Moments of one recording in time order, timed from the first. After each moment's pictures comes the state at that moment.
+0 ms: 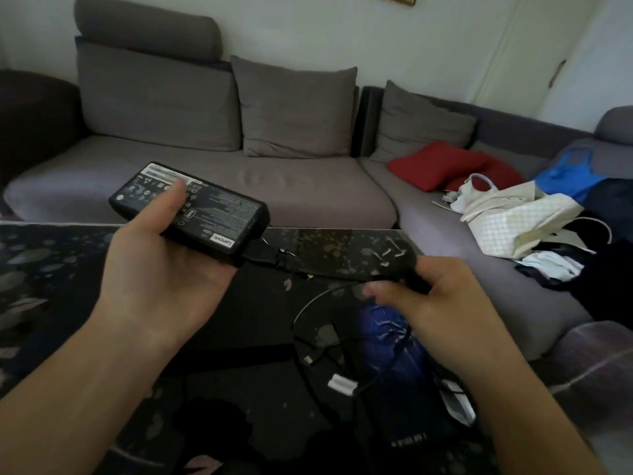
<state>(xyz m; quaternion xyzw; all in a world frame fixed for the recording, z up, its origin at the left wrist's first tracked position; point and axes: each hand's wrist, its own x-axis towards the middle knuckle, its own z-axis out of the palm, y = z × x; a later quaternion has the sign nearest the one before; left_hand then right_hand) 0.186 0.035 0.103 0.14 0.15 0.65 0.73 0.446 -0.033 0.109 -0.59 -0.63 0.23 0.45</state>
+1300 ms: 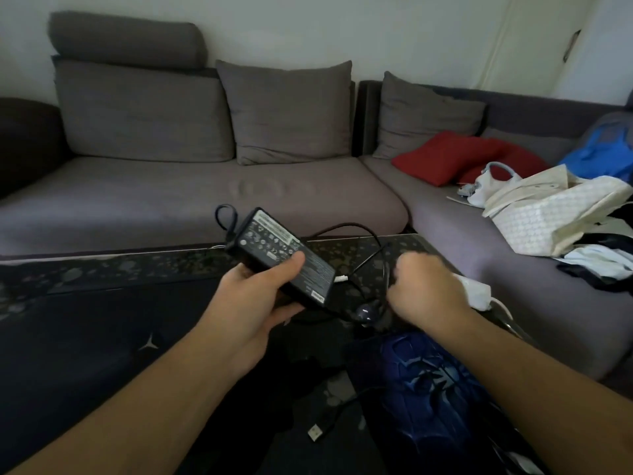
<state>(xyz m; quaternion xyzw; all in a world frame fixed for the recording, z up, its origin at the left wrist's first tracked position) 0.279 0.145 0.034 0.36 0.43 0.51 0.65 0.506 0.146 0.032 -0.79 -0.60 -0.01 0.11</state>
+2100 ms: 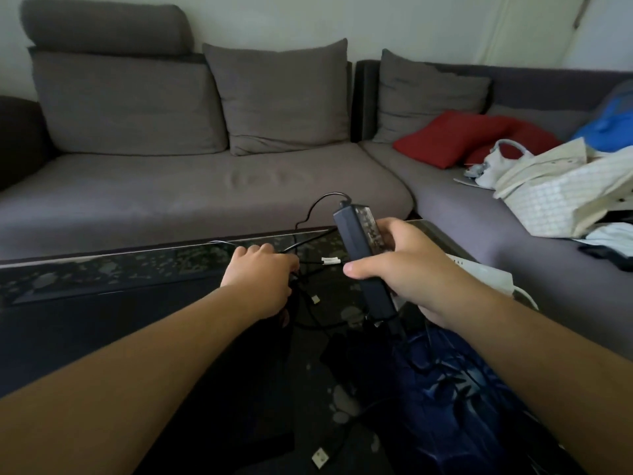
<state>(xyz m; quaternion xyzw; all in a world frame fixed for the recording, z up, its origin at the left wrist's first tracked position) 0.286 0.259 -0.018 0.84 0.55 -0.01 -0.03 0.489 0.169 0.031 -0.66 -0.54 0.35 0.40</state>
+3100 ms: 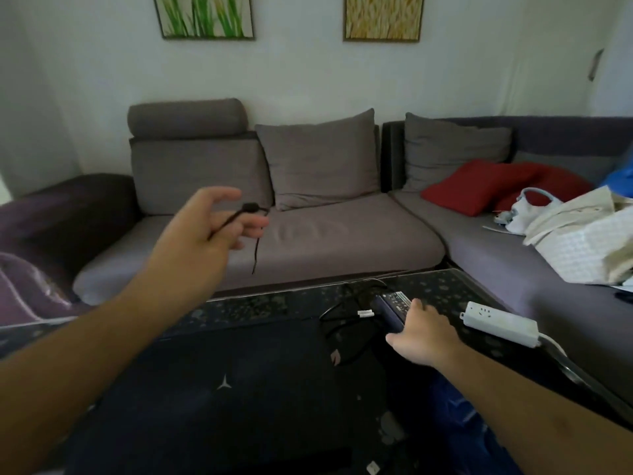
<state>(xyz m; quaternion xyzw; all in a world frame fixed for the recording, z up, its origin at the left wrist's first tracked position) 0.157 0.162 0.154 0.72 0.45 0.50 0.18 0.469 0.174 0.011 -0.82 -0.55 0.16 0.11</state>
